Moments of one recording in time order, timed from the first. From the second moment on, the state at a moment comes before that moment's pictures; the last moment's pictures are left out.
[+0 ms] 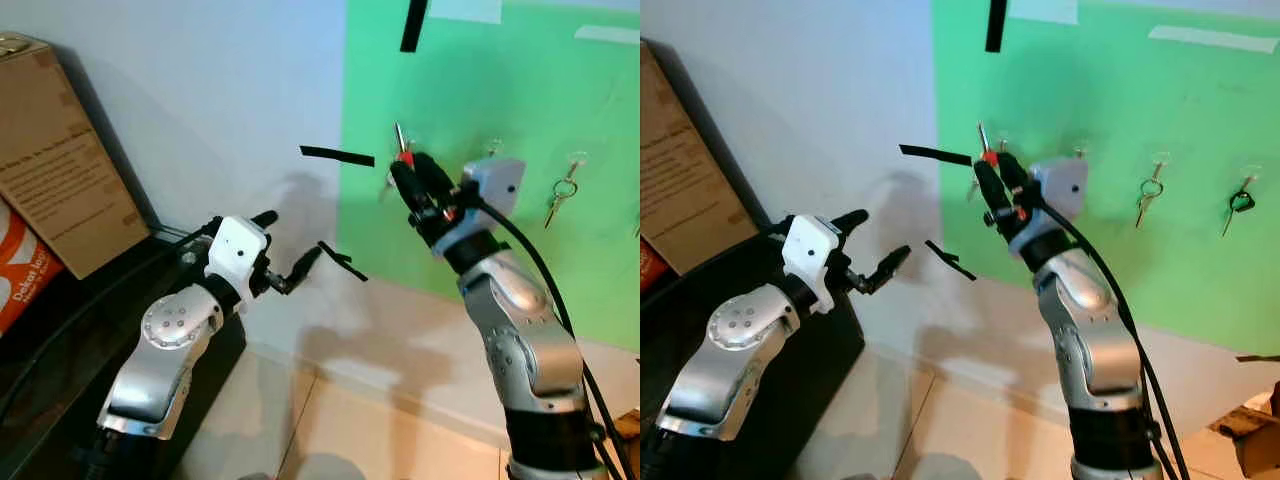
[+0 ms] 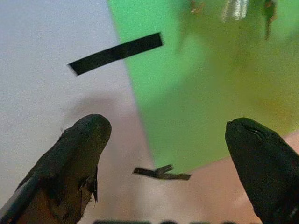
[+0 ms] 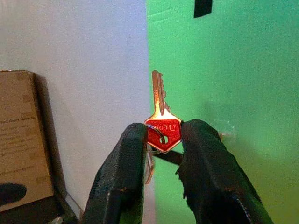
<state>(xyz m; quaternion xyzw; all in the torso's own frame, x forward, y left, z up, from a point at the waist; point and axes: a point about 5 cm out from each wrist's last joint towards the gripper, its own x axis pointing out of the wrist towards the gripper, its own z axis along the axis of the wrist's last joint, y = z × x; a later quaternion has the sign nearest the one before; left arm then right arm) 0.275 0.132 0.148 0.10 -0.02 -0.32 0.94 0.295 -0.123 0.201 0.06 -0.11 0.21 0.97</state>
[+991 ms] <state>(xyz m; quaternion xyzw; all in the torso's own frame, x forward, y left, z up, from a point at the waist) 0.265 0.124 0.154 0.08 -0.01 -0.40 0.91 0.326 -0.129 0.197 0.05 -0.10 0.14 0.98</state>
